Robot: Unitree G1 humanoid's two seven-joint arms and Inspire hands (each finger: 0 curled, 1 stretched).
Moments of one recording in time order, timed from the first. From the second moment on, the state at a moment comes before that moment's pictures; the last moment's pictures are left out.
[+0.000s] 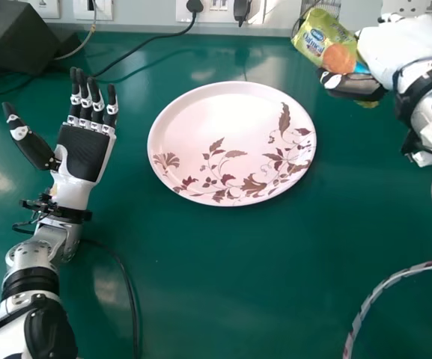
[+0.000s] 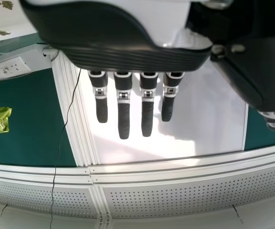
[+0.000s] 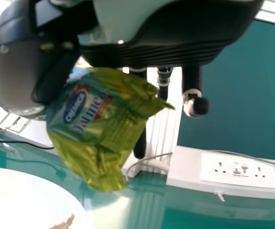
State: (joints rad) left arm -0.65 0.24 0.70 0.93 -1.02 0.60 -1.01; right arm -0.69 -0.79 0.20 -0.19 -1.11 0.27 0.64
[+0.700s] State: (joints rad) left arm -0.64 0.23 0.70 0.91 -1.02 0.61 -0.99; right arm -0.73 -0.69 0.24 -0.17 -1.17 0.23 0.65
